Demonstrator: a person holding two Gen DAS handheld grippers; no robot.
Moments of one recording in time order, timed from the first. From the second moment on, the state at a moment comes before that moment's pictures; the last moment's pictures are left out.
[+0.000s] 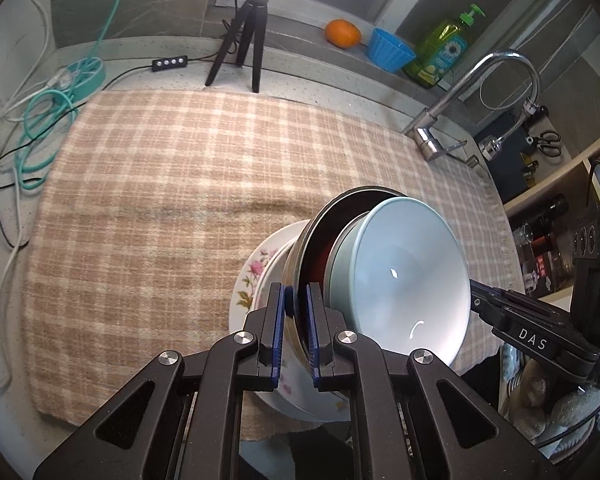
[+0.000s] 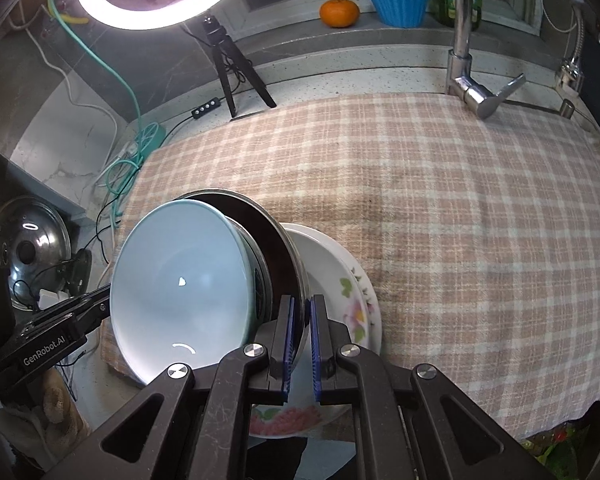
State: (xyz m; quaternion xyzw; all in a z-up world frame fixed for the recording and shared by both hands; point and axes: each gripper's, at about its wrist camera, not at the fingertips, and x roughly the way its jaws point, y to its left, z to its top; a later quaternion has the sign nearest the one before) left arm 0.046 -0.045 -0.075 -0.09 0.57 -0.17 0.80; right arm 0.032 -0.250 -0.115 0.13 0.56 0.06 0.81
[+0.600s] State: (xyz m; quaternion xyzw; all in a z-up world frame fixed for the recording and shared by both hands) left arm 0.047 -0.054 -0.089 -0.09 0.59 -0.17 0.79; right arm 0.022 -0.261 -0.126 0.15 0.58 0.05 0.80
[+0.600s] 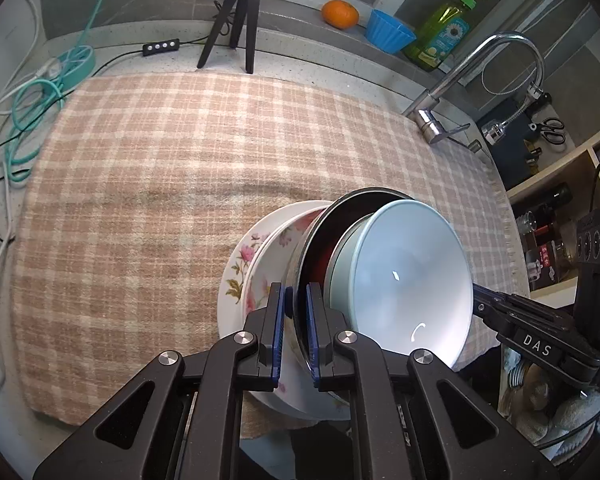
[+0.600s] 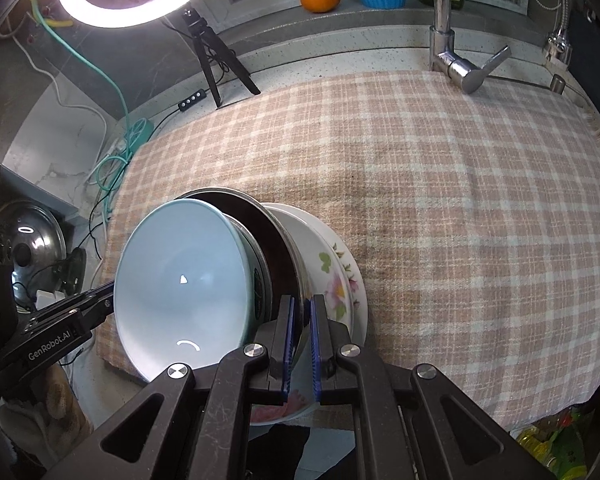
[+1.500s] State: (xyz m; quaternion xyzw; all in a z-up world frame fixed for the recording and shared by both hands) left arm 0.048 -0.054 -0.091 -0.06 0.58 -0.16 0.79; right arm 0.024 -0.255 -0.128 0.14 0.57 0.06 0.81
